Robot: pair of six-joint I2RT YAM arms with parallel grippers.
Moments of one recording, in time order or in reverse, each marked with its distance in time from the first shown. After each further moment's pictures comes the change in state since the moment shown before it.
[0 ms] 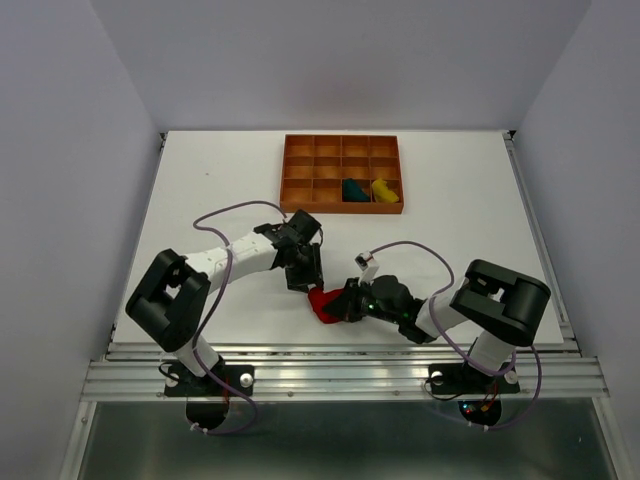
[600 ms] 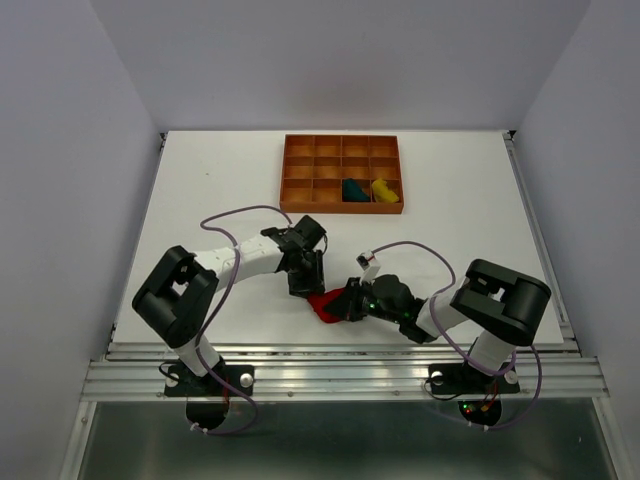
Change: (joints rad) left arm -0.035 0.049 -0.016 0.009 0.008 0.007; right arm -0.012 0.000 -0.005 0.002 -0.002 0.016
